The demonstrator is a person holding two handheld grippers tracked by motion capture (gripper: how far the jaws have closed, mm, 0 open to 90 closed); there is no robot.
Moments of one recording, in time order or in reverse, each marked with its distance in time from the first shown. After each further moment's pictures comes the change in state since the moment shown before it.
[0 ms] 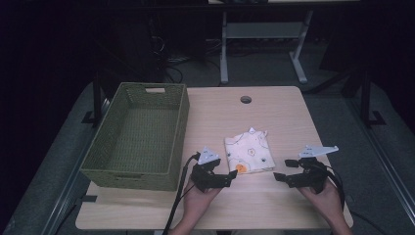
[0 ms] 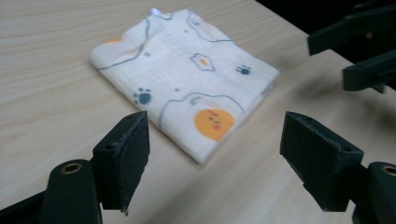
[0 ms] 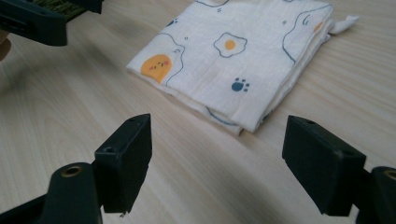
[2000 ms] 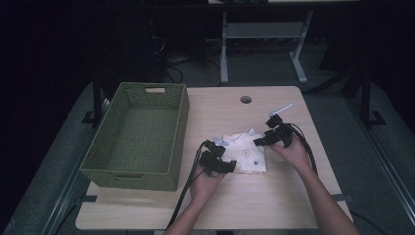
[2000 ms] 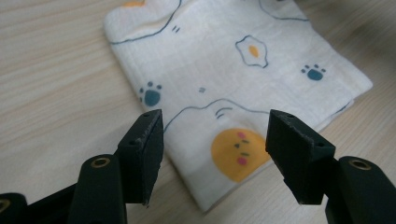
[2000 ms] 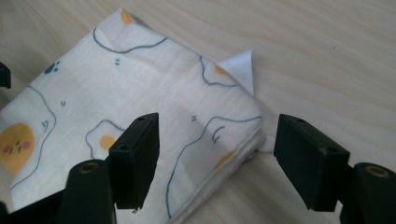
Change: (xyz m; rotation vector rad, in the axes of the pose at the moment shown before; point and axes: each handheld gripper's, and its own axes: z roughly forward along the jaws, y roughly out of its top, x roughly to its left) left arm 0.016 0.024 0.043 0.227 0.142 -0.004; right arm -0.054 0.106 0.097 0.247 -0.101 0.034
